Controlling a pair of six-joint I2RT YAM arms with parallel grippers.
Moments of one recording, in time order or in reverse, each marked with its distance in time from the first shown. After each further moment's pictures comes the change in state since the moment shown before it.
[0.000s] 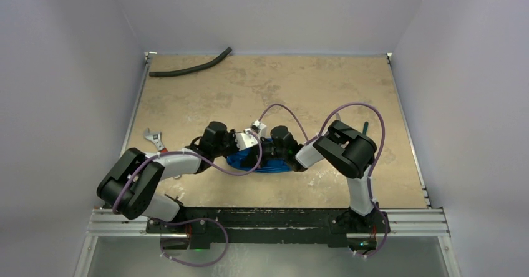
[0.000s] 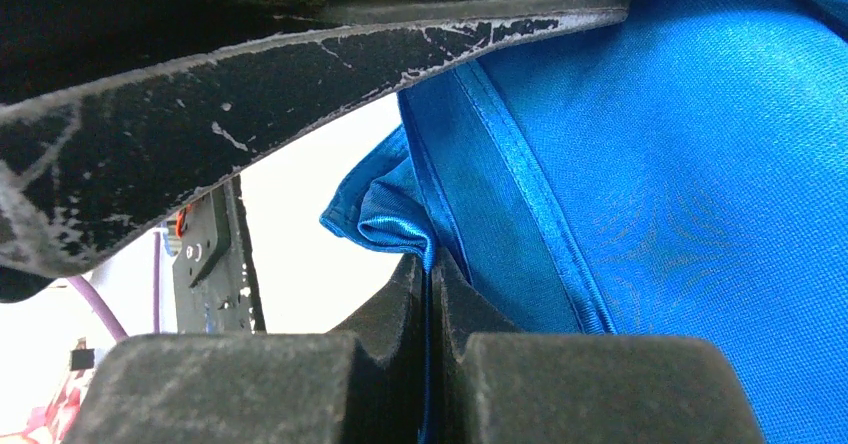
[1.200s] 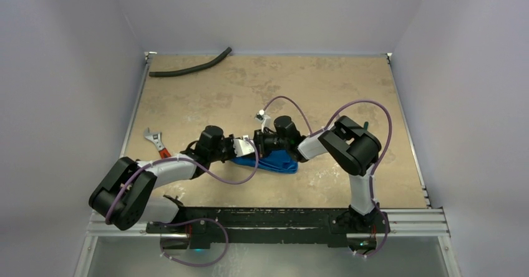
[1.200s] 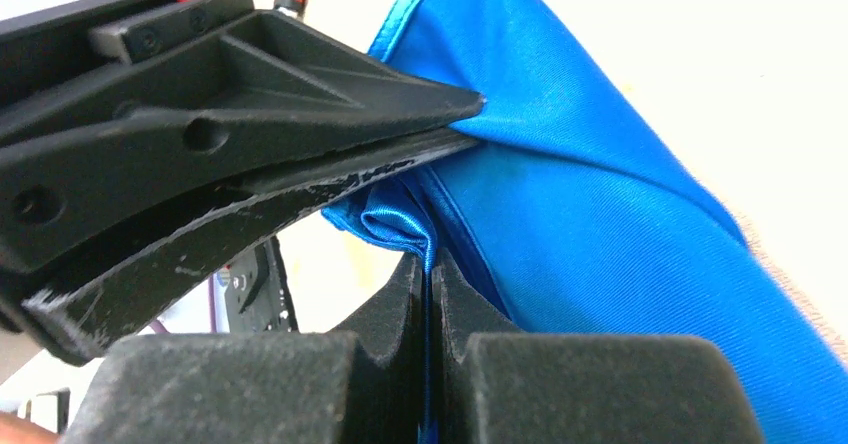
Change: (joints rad) left arm 0.000 -0.092 -0.060 -0.031 0.080 0.046; right arm -0.087 -0.019 0.055 -0.085 -0.061 0.093
